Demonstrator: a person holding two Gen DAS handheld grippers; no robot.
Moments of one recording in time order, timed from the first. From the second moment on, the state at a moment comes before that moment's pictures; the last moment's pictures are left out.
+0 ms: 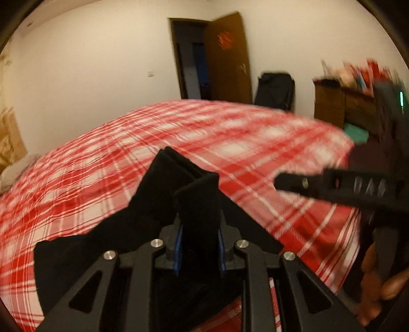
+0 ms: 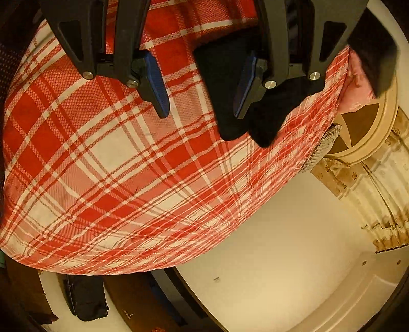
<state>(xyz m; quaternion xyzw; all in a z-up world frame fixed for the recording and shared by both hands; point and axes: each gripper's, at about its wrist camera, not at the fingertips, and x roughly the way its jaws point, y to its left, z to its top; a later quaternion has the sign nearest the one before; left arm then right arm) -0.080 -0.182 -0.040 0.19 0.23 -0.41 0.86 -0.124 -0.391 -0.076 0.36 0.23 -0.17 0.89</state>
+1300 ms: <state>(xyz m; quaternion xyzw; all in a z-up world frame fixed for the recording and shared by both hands) 0.013 0.001 -0.043 0.03 0.39 -0.20 0.90 -0.089 -0.336 -0.089 0.23 0.35 -0.09 0.90</state>
